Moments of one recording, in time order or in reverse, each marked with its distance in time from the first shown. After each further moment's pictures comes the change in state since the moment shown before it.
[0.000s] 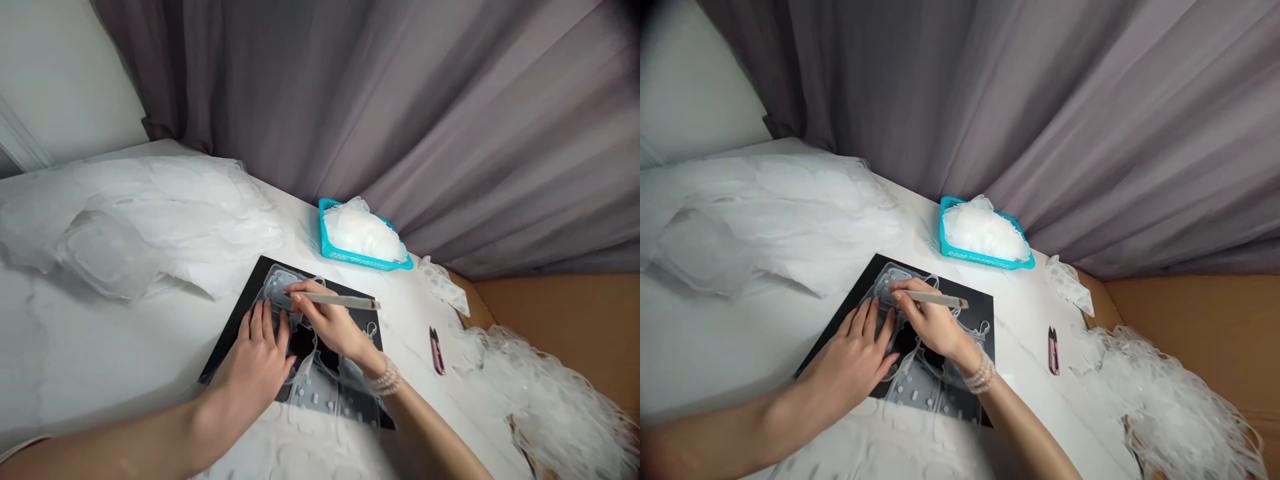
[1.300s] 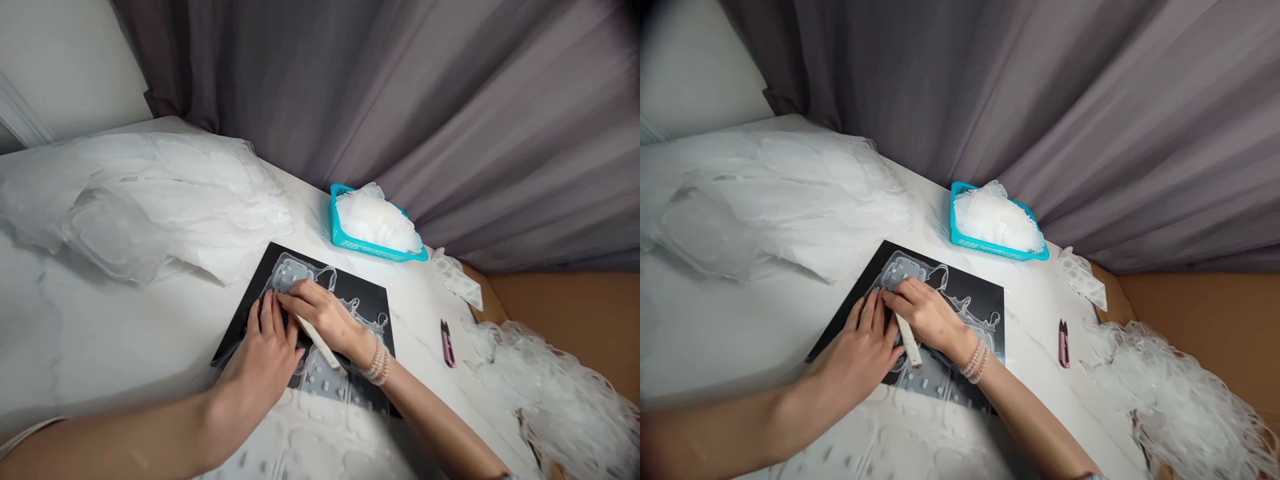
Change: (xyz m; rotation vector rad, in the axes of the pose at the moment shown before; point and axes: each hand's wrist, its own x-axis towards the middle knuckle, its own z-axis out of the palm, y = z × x) left_hand -0.008 0.004 0.003 0.070 -0.065 0.040; right_hand -0.003 0.020 0.019 -0.548 -0.192 -0.450
